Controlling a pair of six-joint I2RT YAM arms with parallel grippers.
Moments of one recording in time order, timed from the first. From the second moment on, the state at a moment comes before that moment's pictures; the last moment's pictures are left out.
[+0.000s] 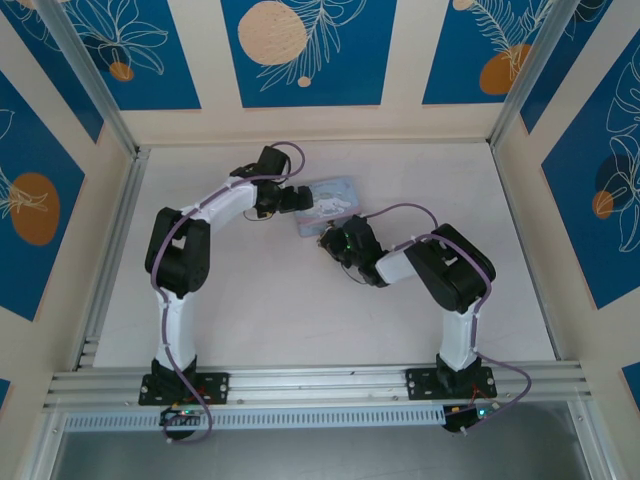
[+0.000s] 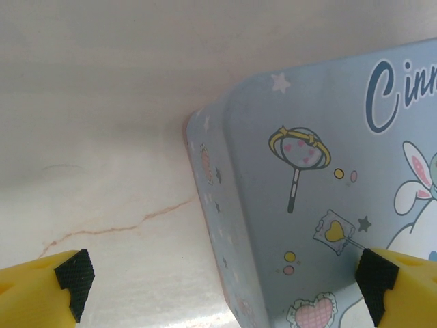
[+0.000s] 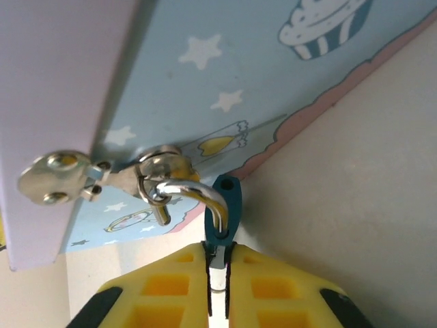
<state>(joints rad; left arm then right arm) -0.43 2.10 1.66 -0.62 0.10 -0.49 0.60 1.93 0.77 0.58 -0.05 1.22</state>
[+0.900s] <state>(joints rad) -0.42 2.06 1.54 -0.44 0.18 -0.59 0.54 1.82 0.72 0.53 -0.05 1.26</state>
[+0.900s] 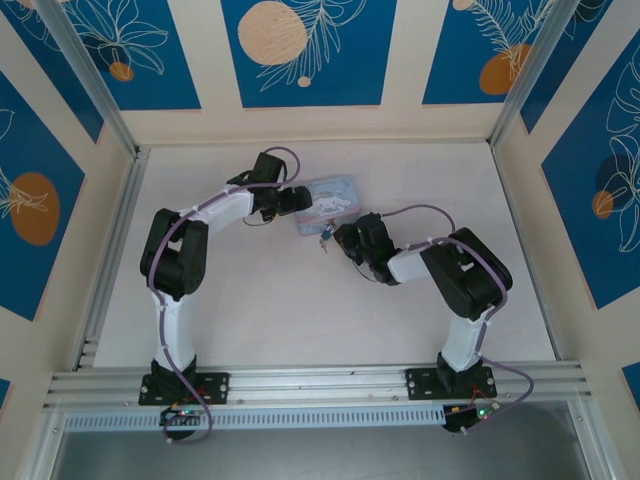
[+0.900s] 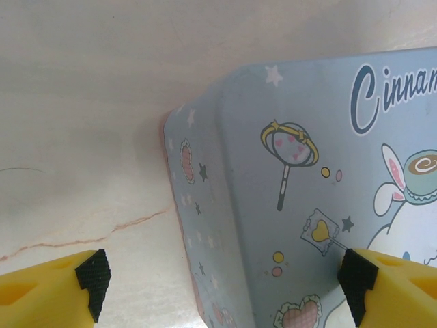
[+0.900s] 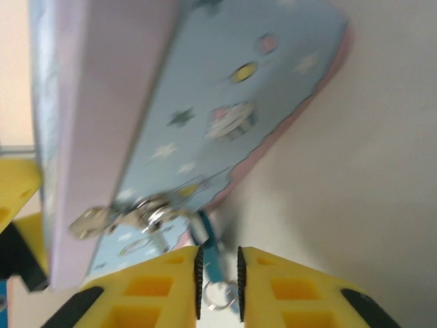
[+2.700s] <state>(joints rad) -0.43 2.07 1.53 -0.44 0.25 -0.61 0.62 1.82 0.80 0.34 0.16 1.07</state>
